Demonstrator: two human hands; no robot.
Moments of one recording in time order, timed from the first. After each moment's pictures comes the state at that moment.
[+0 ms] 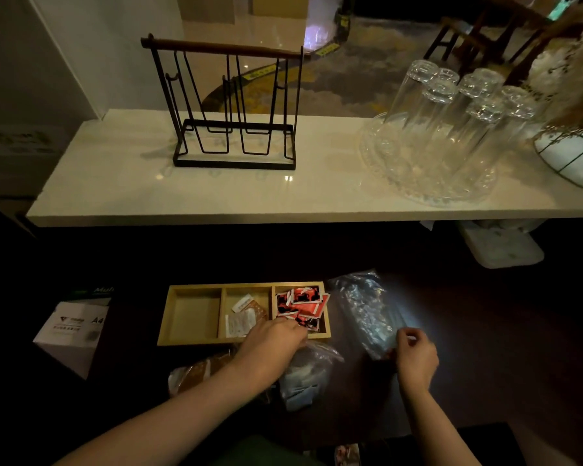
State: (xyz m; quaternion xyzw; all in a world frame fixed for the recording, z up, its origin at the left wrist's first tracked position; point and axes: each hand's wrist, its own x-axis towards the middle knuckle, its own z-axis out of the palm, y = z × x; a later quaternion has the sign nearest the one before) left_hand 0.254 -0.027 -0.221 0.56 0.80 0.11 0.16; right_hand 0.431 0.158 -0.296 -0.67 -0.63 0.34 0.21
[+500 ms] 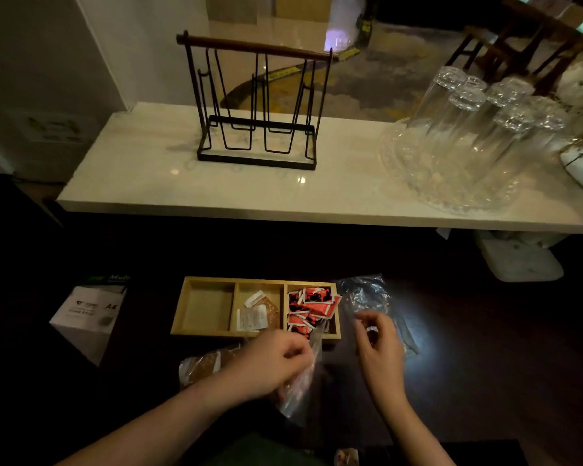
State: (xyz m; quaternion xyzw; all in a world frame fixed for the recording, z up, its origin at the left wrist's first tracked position) left_hand 0.261 -0.065 -0.162 0.39 0.76 0.30 0.42; right_hand 0.385 0.088 -0.233 -0.41 -0.76 0.44 0.25
